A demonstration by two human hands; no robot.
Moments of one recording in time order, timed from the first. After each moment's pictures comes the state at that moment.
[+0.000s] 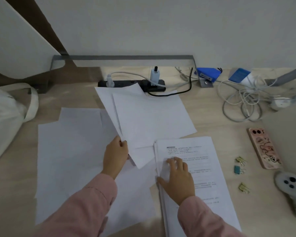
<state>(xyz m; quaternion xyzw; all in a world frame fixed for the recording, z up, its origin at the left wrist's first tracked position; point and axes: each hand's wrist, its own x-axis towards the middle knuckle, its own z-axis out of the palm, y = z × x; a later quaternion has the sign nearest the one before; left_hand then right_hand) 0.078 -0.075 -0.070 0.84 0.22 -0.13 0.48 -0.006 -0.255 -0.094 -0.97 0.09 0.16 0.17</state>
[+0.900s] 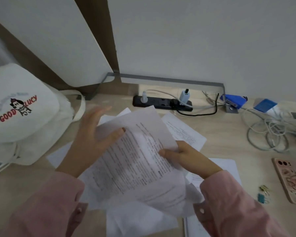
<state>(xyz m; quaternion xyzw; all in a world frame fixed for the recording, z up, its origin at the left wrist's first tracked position) 0.055 0.066 0.057 0.89 0.03 0.06 0.45 0.071 -0.182 0.060 -0.80 -0.08 0.33 0.50</state>
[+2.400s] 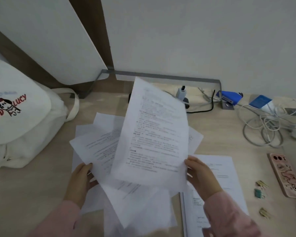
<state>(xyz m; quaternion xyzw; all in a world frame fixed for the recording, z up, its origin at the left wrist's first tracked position) 0.004 0.076 -0.058 0.58 0.38 -0.06 0.72 0.036 -0.226 -0.023 -0.58 0.31 0.18 0.74</state>
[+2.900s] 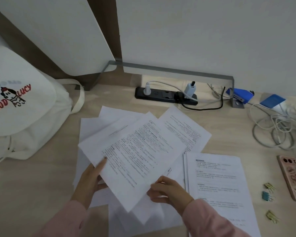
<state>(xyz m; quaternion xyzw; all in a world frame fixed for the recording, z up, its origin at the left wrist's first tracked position) -0.003 0.072 -0.064 0.58 0.34 -0.12 0.73 0.006 -0.160 -0.057 -0.59 0.24 0.42 0.64</state>
